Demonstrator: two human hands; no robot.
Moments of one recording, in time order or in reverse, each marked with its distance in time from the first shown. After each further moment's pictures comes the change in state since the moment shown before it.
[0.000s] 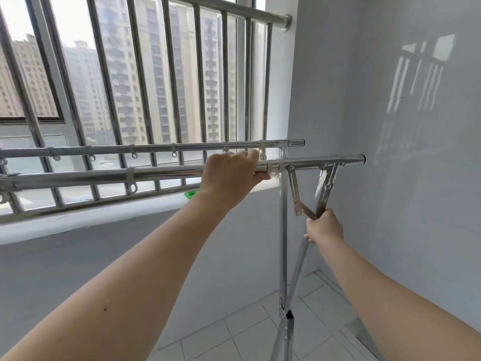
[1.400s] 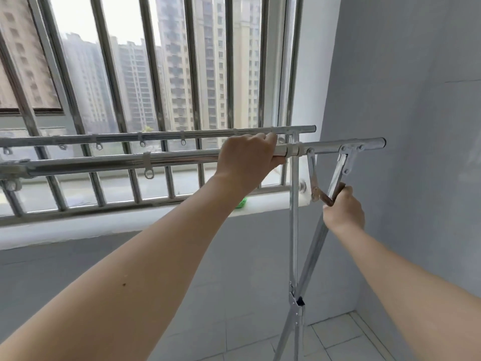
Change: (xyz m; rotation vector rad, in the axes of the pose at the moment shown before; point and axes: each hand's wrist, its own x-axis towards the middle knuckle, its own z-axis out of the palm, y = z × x) left_hand 0.205 0.035 0.260 0.137 -0.019 -0.066; right_hand 0.356 -0.027 0.087 -0.219 0.015 -0.319
